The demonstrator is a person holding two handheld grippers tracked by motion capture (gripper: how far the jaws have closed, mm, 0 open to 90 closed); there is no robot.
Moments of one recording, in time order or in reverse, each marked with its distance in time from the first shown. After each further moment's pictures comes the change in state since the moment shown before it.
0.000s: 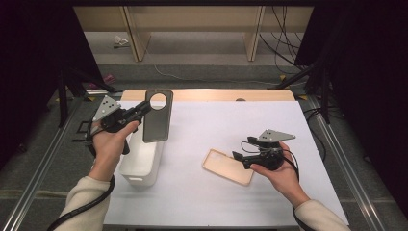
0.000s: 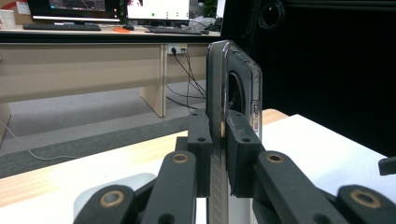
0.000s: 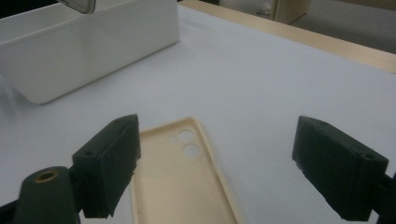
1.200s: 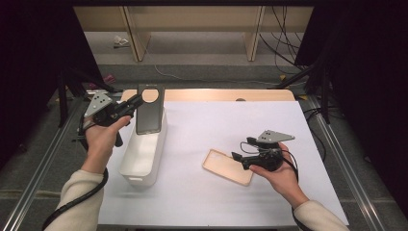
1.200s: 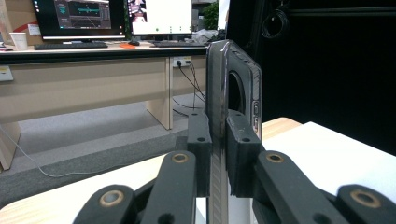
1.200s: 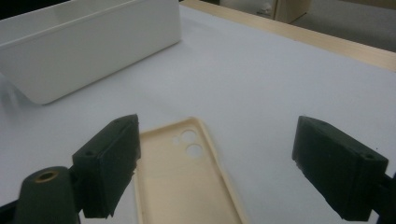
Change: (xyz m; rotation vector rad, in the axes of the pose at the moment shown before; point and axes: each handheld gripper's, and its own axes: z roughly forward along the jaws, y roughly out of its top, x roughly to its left) left arm 0.031 0.004 0.003 -0.053 0.001 0.036; right arm 0.003 0.000 0.000 0.004 0.000 0.005
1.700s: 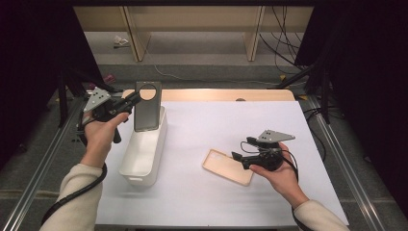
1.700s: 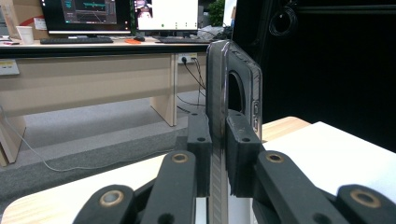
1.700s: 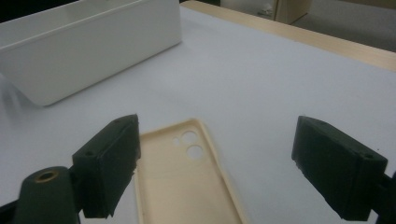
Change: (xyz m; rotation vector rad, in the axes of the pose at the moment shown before) left arm 0.015 -0.001 0.007 0.017 0.017 -0.008; right arm 0.000 0.000 0.000 -0.004 0.005 0.003
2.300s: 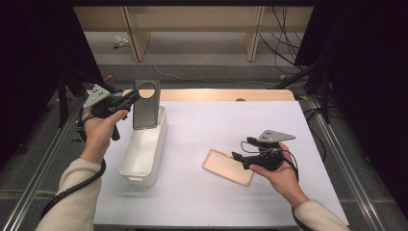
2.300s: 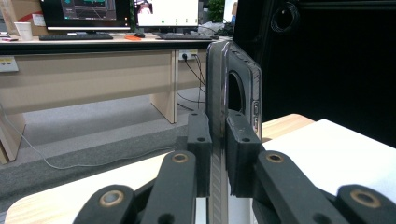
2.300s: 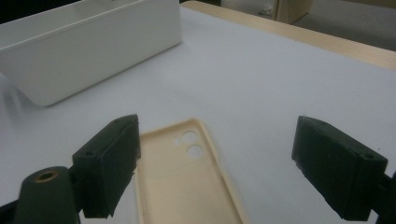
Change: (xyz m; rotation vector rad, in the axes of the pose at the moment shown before) left arm 0.011 -0.001 0.007 0.019 -0.004 -0.002; right arm -0.001 0.000 0.000 -0.002 0.003 0.004
